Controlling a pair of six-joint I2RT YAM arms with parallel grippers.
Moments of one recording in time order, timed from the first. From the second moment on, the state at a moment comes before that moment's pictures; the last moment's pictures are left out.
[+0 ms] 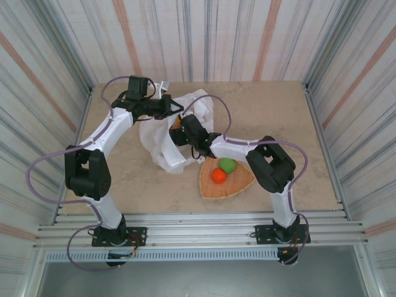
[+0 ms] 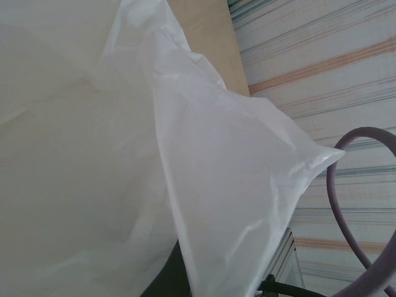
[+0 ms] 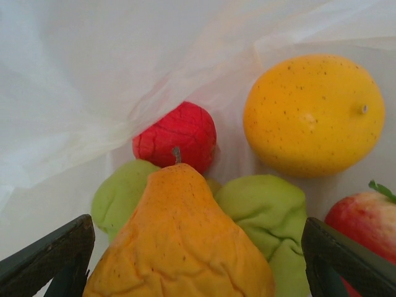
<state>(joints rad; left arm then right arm) -0.26 1.75 1.50 -0.45 0.79 -0.51 0.82 2.02 1.35 0.08 0.18 0.41</state>
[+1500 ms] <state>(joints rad) -0.25 1.75 1.50 -0.45 0.79 -0.51 0.84 1.44 0.99 -0.21 -0.13 0.15</state>
